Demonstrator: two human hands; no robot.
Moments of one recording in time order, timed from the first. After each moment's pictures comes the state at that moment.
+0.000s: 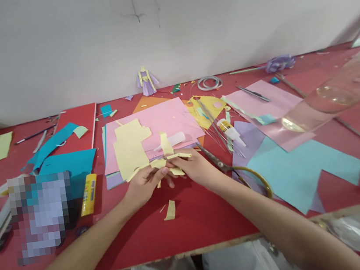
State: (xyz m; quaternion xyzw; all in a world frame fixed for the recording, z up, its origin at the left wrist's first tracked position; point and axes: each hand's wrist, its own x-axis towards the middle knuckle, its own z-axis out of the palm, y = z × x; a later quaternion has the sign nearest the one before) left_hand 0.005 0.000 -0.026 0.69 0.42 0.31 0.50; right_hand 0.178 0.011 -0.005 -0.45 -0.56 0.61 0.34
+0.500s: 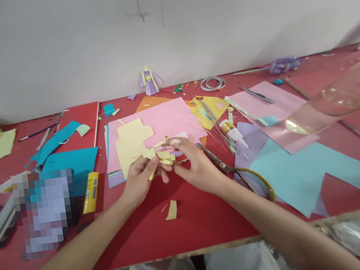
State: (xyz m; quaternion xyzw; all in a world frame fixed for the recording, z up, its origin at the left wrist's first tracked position) left_hand 0.007 0.008 -0.032 0.50 0.35 0.47 0.64; right_hand 0.183 0.012 -0.016 -0.40 -0.76 0.33 0.40
